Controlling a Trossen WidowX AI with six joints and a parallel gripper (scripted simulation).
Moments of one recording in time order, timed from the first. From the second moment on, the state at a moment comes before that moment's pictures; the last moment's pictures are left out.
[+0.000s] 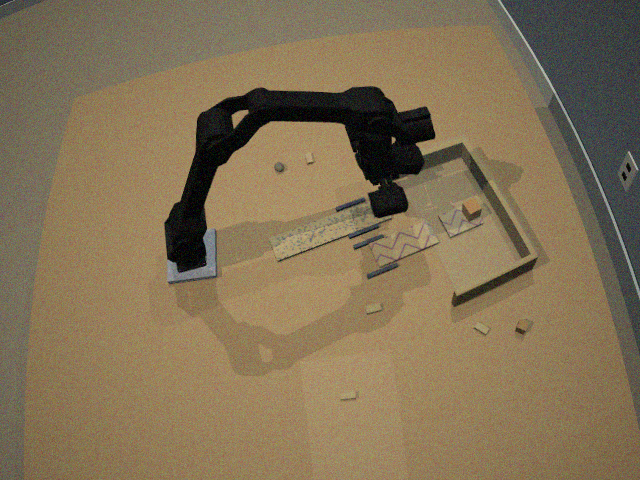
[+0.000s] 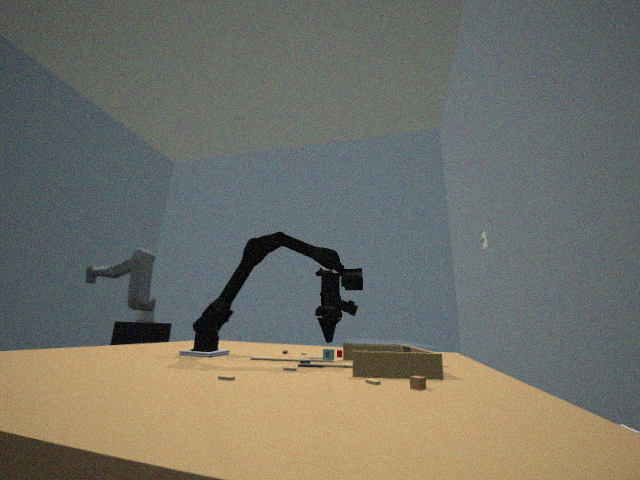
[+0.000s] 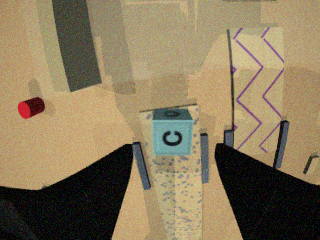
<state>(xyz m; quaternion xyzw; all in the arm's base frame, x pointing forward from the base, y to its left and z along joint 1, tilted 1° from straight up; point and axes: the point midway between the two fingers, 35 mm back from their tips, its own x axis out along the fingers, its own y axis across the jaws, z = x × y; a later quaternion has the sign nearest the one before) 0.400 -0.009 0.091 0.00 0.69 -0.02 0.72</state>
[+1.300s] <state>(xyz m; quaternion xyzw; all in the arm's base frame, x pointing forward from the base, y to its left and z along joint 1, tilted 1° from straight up) 0.400 -0.010 0.048 0.00 0.69 -0.02 0.72</state>
